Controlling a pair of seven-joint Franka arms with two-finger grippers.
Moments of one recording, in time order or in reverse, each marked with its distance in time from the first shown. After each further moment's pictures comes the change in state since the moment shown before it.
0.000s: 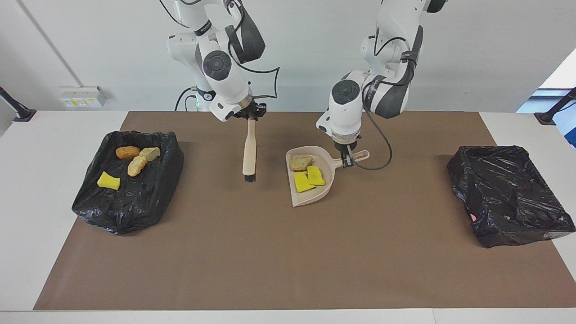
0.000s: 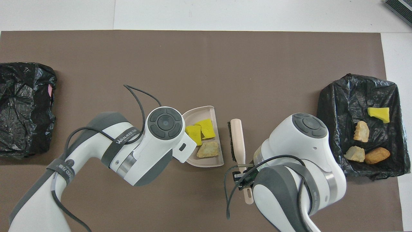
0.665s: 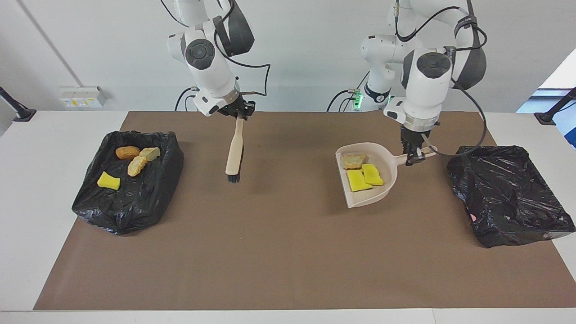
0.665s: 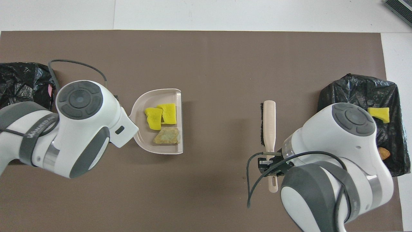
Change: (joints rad) left arm 0.002 -0.167 0.363 -0.001 -0.028 -0.024 0.383; right arm -0.053 -0.027 -0.002 0.026 -0.009 -0.035 0.001
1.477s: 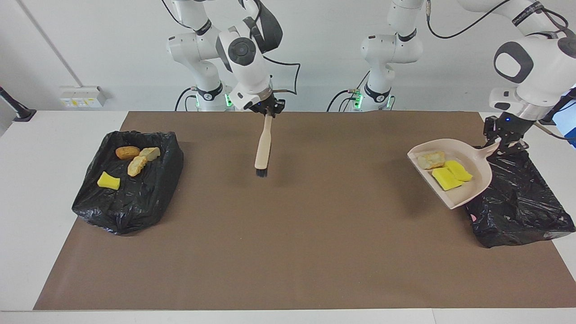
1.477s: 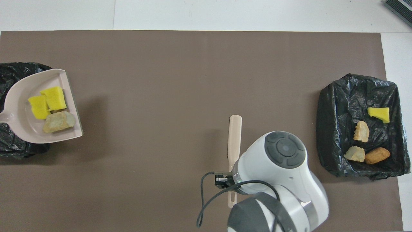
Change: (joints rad) left arm 0.012 -0.001 0.487 0.069 -0.142 0.013 0.349; right arm 0.248 0.049 0.021 -0.035 0.074 0.147 0.228
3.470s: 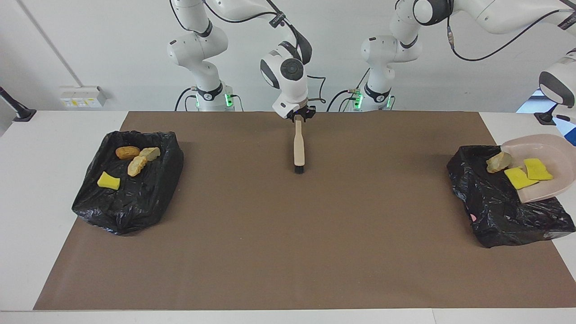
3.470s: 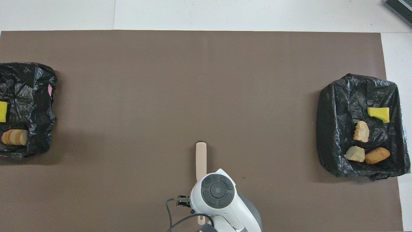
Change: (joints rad) left arm 0.119 0.314 -0.007 0.311 0.759 0.168 0.234; right arm 0.261 0.134 -0.015 -0.113 0.008 0.367 0.114
